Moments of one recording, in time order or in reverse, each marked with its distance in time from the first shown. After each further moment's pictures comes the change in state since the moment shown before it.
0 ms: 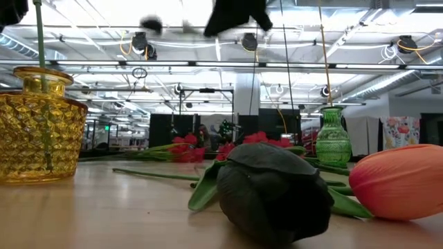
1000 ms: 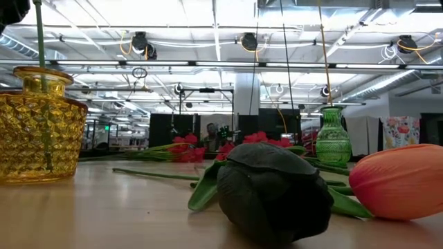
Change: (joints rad) left arm -0.033 0.014 0.000 0.054 0.046 0.033; right arm 0.163 0.423 0.000 1.764 0.111 -0.590
